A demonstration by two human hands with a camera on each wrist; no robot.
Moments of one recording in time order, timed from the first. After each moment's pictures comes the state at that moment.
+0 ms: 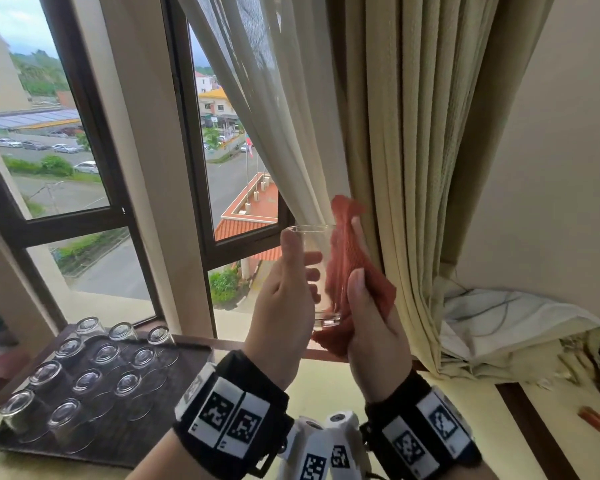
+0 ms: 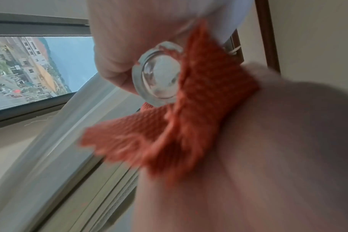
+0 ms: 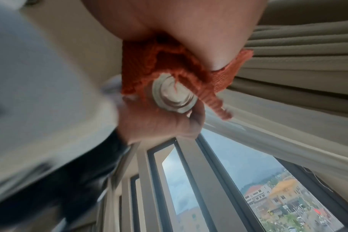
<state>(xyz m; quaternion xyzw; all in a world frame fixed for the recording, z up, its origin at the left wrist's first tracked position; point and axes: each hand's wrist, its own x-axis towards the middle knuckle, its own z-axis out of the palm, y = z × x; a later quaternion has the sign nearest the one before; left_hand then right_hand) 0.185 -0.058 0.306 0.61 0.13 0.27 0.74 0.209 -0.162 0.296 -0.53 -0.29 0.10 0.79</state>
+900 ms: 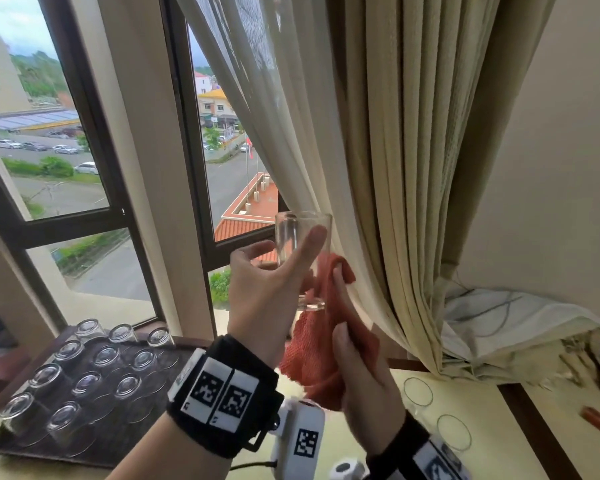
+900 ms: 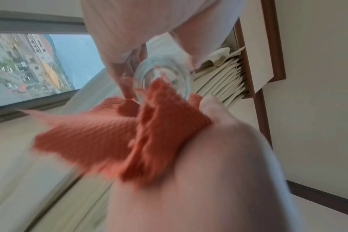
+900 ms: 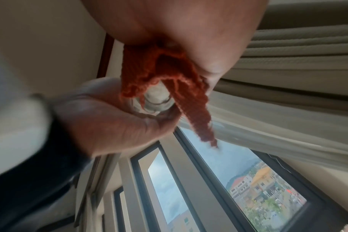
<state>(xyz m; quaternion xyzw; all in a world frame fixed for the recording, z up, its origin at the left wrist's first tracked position) 0.186 -0.039 0.318 0.58 0.21 0.30 0.72 0.200 -0.170 0.250 -0.56 -0.31 0.14 0.75</state>
